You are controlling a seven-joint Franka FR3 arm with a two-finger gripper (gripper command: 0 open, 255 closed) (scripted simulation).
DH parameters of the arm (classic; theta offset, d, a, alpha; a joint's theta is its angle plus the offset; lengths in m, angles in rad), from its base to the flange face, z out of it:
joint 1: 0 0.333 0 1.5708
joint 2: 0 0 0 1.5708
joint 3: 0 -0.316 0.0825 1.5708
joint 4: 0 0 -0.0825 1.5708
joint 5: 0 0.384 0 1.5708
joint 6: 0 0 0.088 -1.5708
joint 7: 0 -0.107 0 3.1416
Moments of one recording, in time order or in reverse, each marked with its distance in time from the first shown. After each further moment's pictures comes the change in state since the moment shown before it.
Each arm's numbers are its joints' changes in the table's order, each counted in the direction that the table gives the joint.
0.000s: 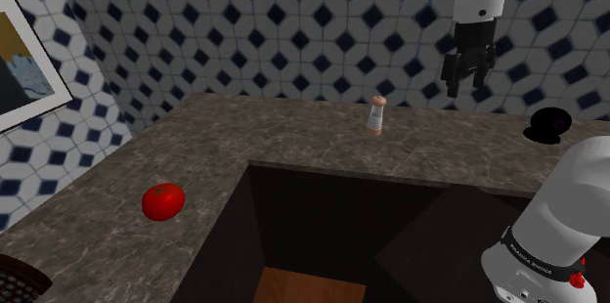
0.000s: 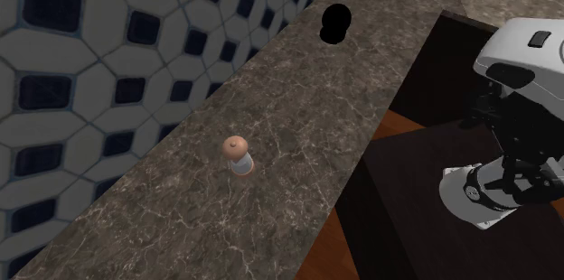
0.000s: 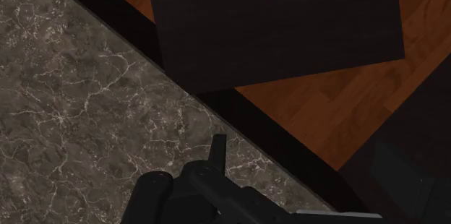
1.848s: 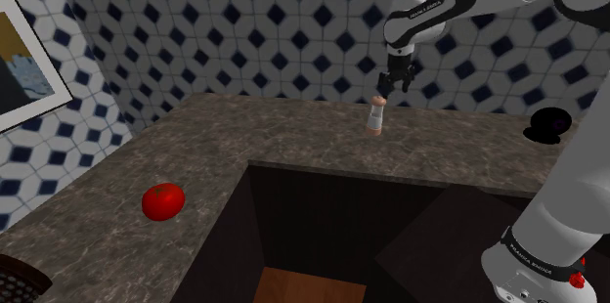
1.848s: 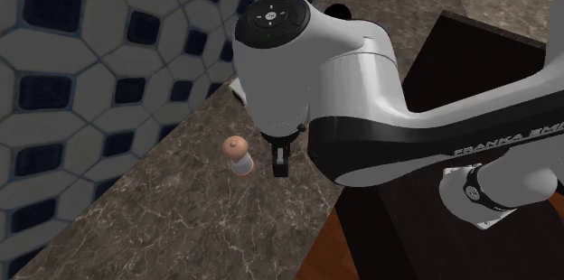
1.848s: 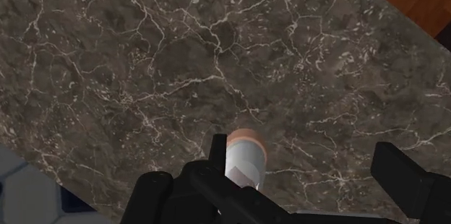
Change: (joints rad) arm -0.060 -0.844 0.173 -0.385 -0.002 0.615 0.186
